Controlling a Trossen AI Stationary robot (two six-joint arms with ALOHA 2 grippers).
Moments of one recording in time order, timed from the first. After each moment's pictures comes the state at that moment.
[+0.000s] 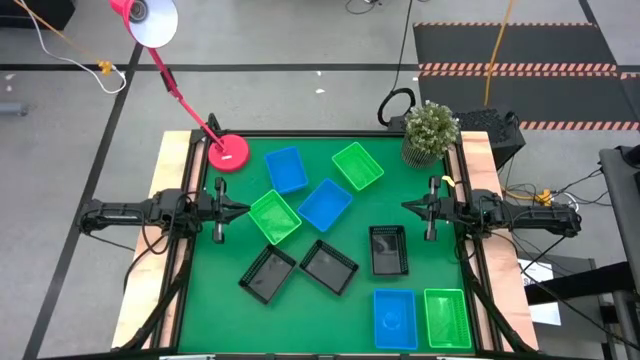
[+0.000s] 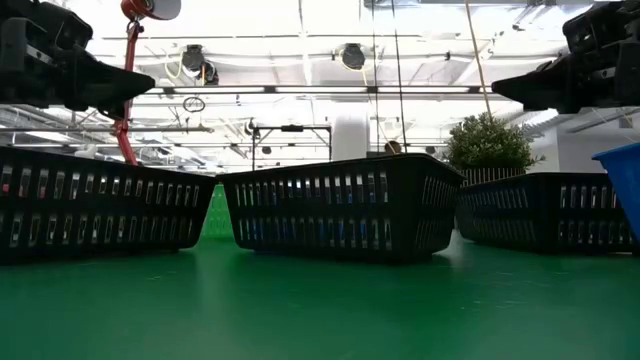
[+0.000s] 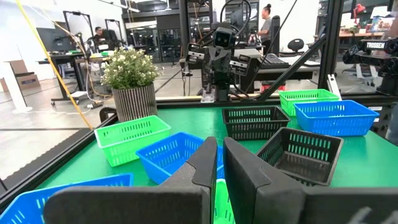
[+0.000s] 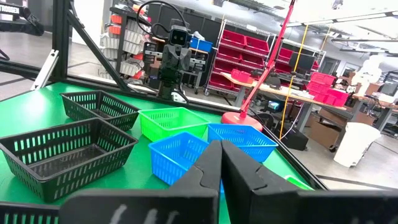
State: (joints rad) left arm -0.01 0.00 0.01 0.03 -0.05 0.07; right arm 0.00 0.00 0.01 0.04 0.10 -0.25
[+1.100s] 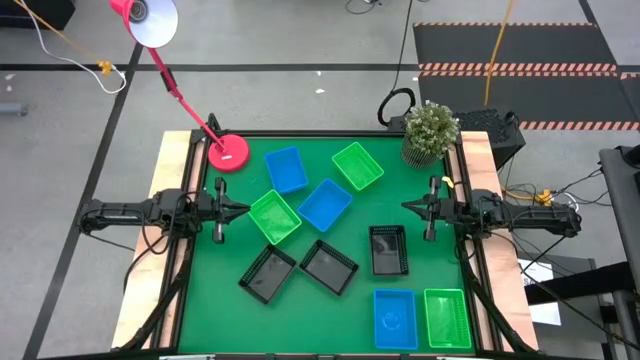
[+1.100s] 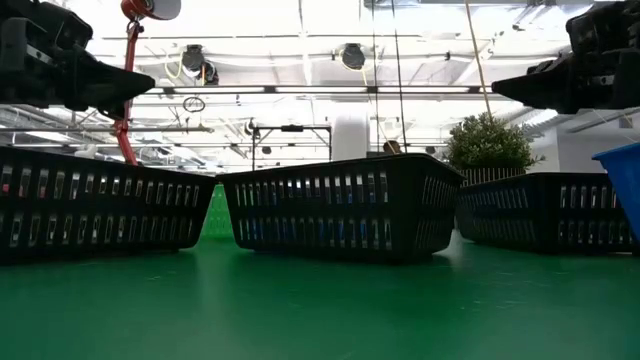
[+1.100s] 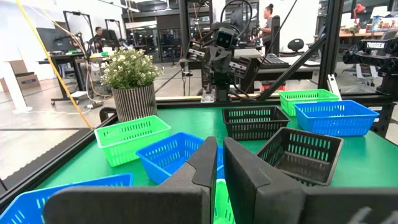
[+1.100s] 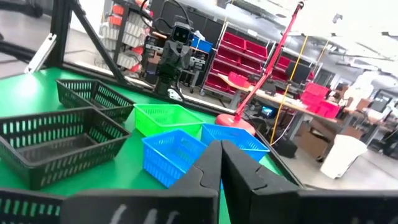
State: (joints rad) left arm -0.01 0.00 0.01 0.03 -0.05 0.07; right arm 0.00 0.00 0.02 0.04 0.10 -0.35
